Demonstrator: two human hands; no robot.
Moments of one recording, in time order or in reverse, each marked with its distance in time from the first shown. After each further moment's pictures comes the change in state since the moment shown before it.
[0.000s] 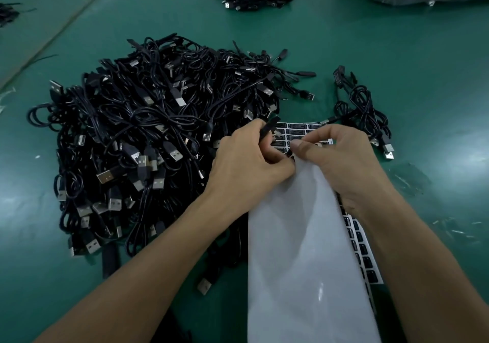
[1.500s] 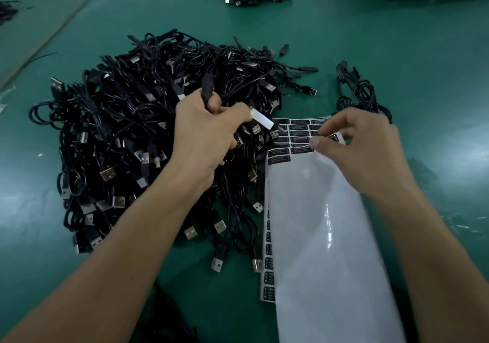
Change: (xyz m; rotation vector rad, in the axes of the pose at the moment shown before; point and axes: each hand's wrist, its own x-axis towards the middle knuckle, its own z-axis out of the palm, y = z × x) left_hand 0.024 -0.003 -0.040 -0.564 0.170 -0.193; right_hand 0.006 0.007 -0.024 -0.389 0.064 -0.286
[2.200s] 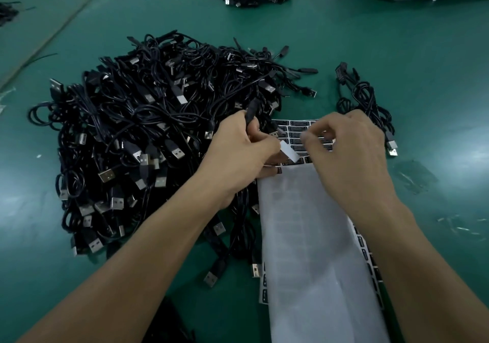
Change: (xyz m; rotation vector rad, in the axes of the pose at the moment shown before) left_hand -0.019 -0.005 0.021 0.083 -0.282 -0.166; right_hand -0.008 -0.009 0.022 -0.213 0.153 -0.184
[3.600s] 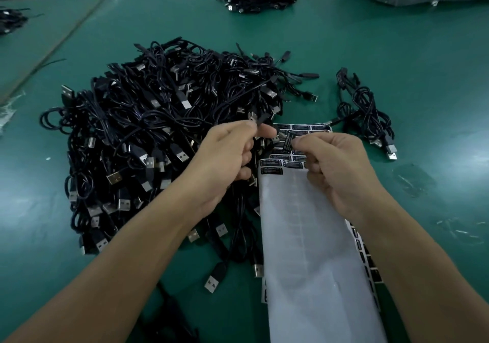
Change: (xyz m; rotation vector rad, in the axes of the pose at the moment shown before) left_hand -0.005 -0.003 -0.020 -0.056 -0.006 -0.046; right_hand 0.004 -0.012 0.007 0.918 -0.284 0.518
